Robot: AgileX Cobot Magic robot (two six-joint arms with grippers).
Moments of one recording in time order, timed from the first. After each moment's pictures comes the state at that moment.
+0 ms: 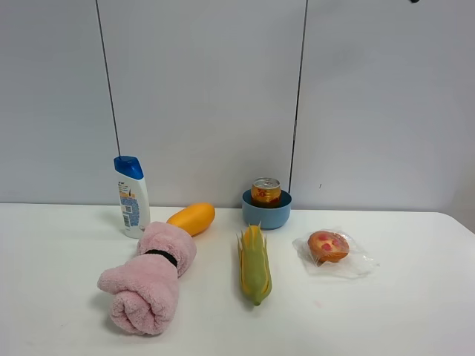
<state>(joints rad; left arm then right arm) 0.06 0.00 -0.51 -0.09 1.05 0.10 0.31 1.54 -1.94 -0.32 1.22 -0.08</state>
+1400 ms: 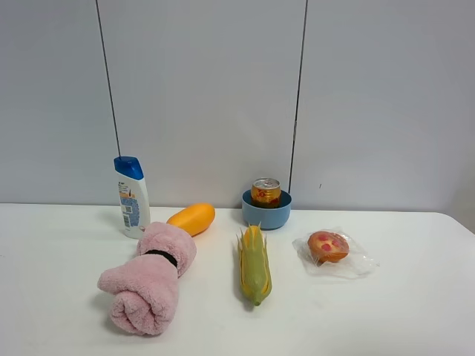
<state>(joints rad) 0.06 0.00 -0.51 -0.09 1.05 0.10 -0.05 0.33 -0.71 -0.15 0.99 0.09</state>
